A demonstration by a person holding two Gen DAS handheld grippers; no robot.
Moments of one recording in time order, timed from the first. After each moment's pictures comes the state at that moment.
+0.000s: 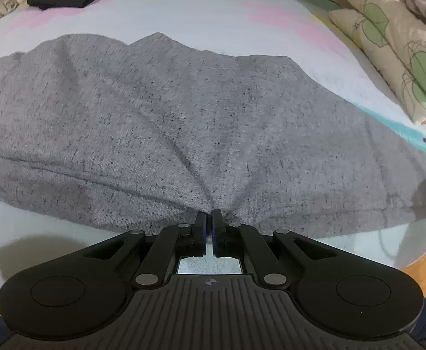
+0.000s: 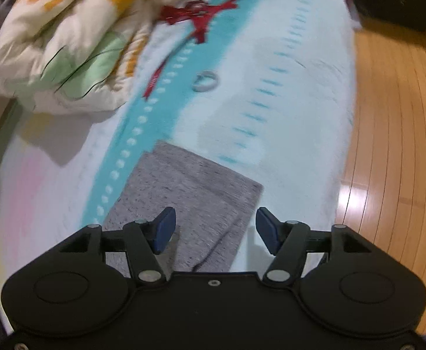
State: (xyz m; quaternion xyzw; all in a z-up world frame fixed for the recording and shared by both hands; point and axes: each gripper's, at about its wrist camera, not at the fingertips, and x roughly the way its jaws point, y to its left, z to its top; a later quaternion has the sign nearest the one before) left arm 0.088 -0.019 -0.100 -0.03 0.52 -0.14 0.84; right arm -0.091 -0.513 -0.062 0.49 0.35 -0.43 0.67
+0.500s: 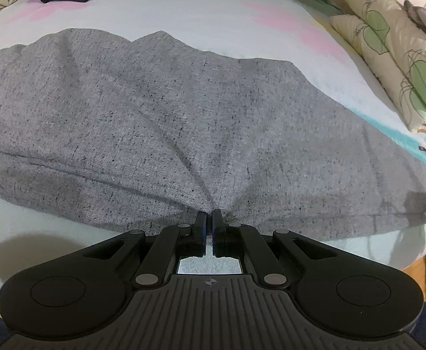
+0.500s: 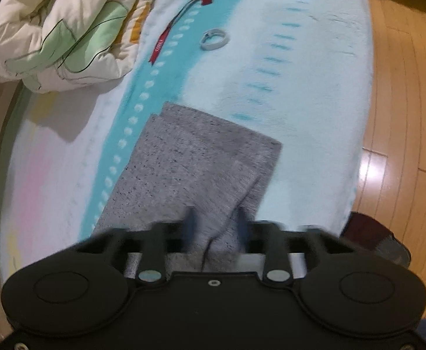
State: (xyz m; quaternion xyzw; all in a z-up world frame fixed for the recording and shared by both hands) left arm 0.086 -0.014 -0.097 -0.05 0.52 -0.15 0.84; right arm -0.079 -0.505 -0.083 0.52 0.38 -0.38 0.66
